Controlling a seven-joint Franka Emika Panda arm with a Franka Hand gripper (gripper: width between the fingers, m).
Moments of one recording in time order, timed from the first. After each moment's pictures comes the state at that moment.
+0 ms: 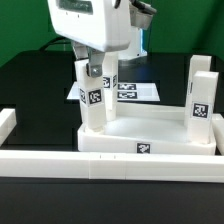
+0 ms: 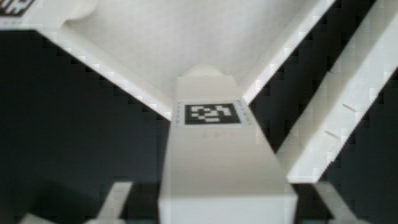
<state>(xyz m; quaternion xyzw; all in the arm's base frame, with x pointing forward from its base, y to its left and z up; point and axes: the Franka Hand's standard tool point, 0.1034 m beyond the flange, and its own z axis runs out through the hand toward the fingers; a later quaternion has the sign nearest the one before) 0.583 -0.072 0.122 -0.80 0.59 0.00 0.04</state>
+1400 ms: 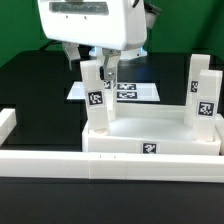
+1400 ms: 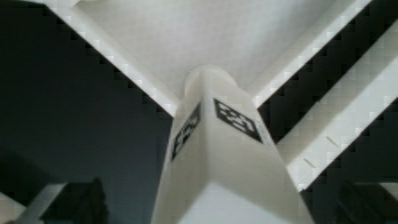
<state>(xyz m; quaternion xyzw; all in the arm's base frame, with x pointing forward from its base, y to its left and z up) 0.583 -0.072 0.119 -0.92 0.39 -0.01 0.04</state>
